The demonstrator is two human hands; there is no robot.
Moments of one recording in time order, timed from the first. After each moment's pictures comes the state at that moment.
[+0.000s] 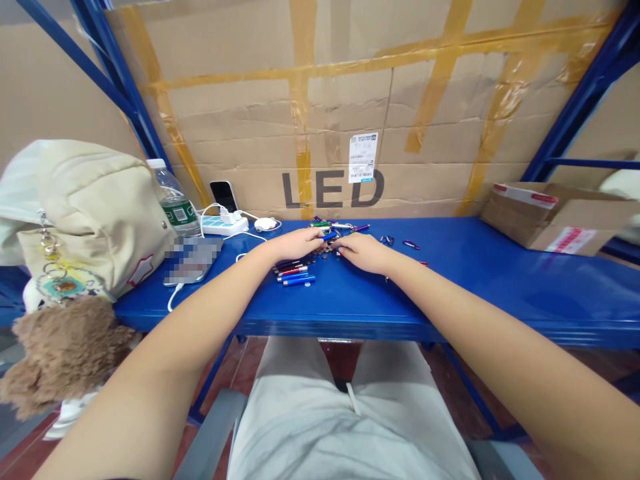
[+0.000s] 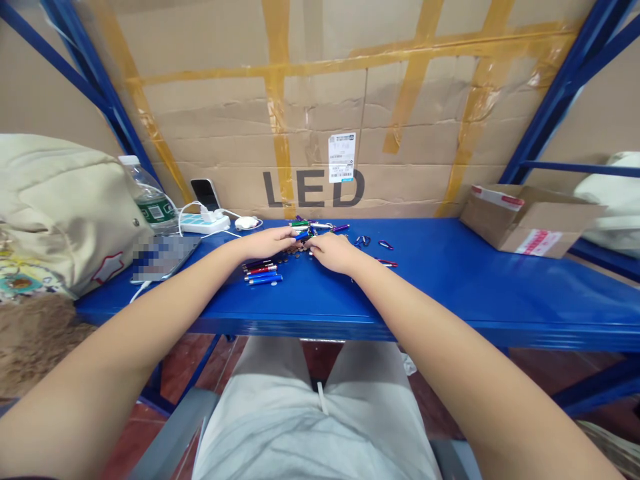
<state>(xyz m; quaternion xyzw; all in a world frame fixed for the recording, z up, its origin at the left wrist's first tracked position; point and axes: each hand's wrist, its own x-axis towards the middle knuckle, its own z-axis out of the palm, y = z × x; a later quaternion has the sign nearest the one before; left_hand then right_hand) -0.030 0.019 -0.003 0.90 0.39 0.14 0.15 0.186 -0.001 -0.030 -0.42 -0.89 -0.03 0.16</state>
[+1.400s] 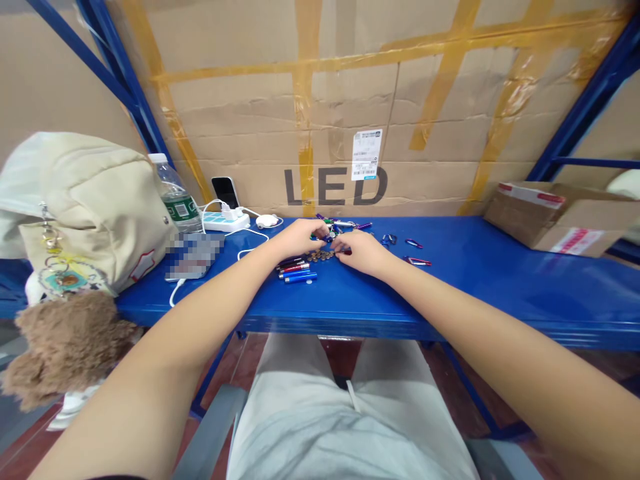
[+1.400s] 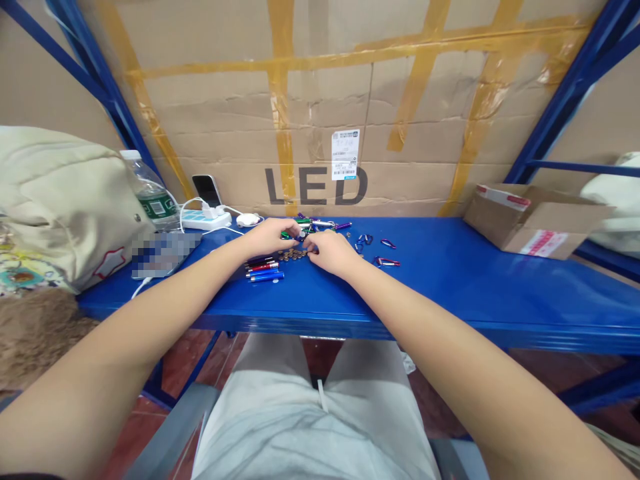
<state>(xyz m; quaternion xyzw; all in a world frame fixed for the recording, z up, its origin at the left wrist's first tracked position) -0.027 0.019 -0.010 0.90 0.37 0.24 0.07 0.175 -0.004 -0.041 -0.41 -0.87 -0.01 0.27</state>
